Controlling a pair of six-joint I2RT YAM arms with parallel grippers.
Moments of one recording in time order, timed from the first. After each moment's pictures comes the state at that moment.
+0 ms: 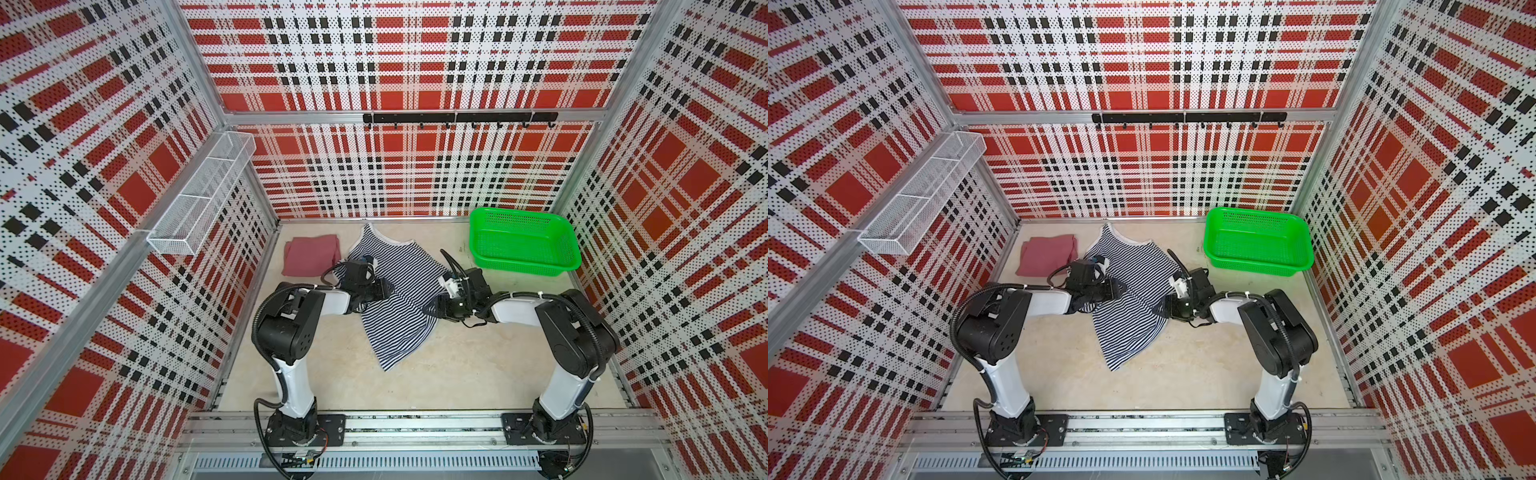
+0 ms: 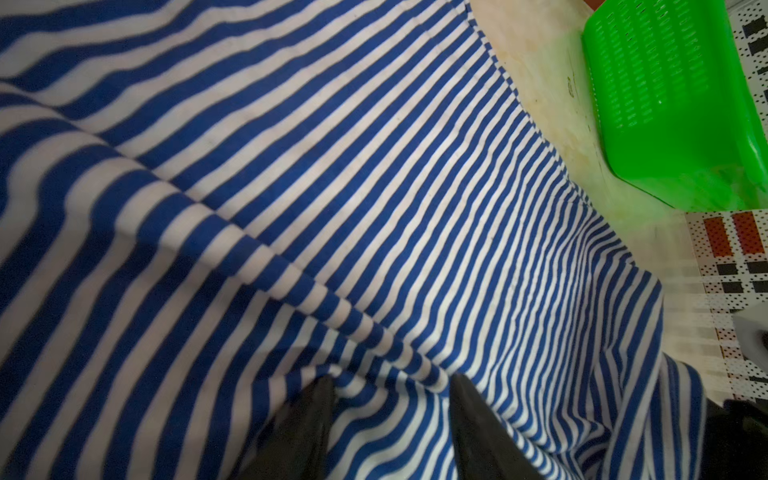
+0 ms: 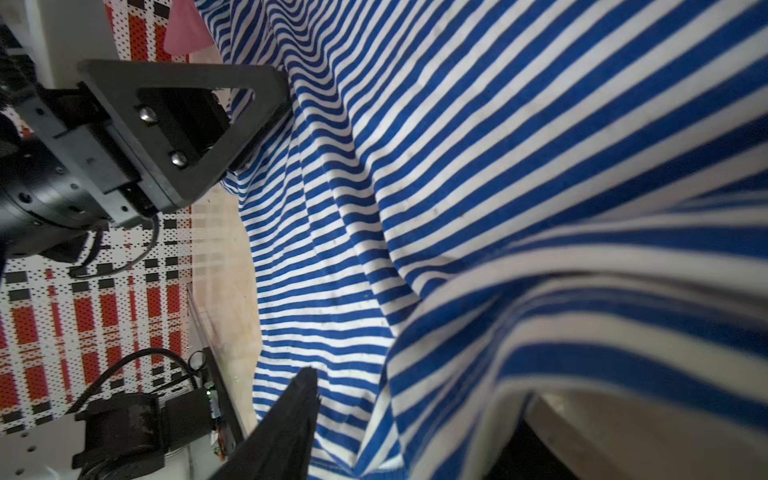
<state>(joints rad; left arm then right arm) -0.31 1.89 0.90 0.24 0.35 -0.48 0.47 1.77 0.86 0.04 -0.62 0.57</state>
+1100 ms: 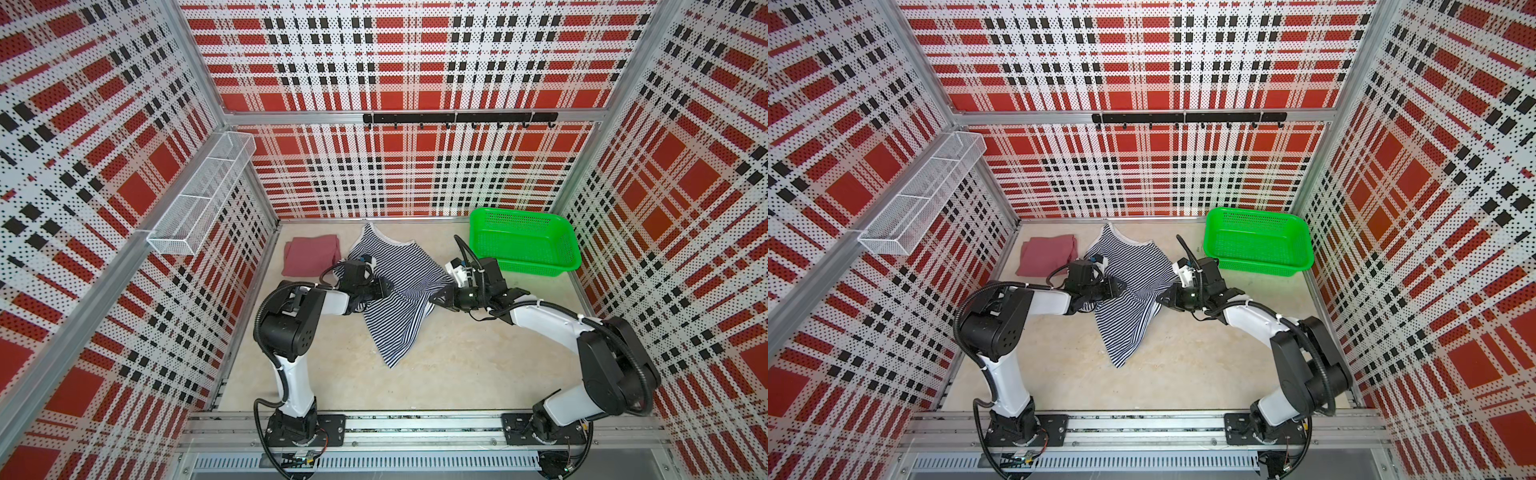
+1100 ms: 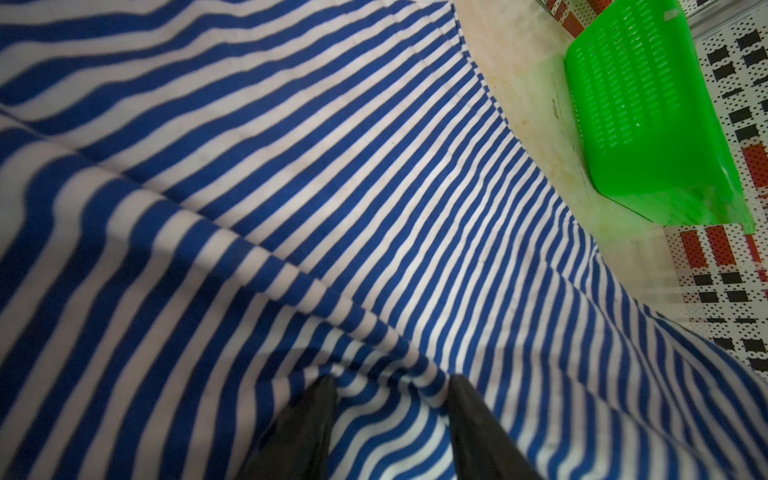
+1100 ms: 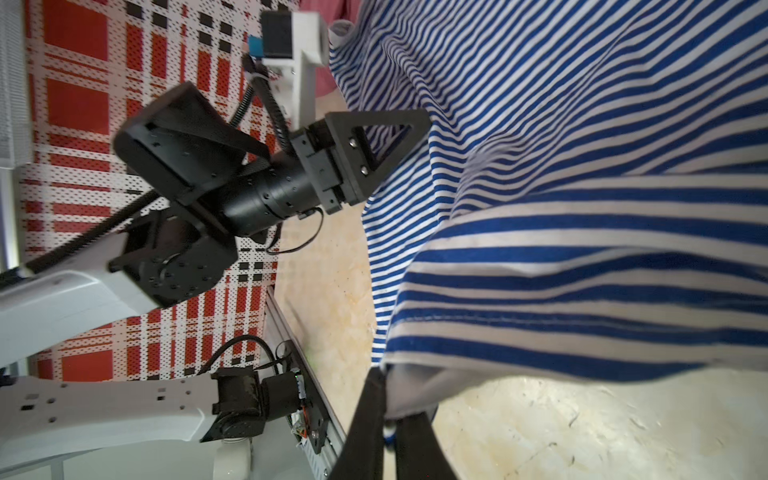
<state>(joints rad) -0.29 1.92 0.88 0.31 0.37 -0.50 0.43 1.48 0.86 -0.03 -0.67 0.69</state>
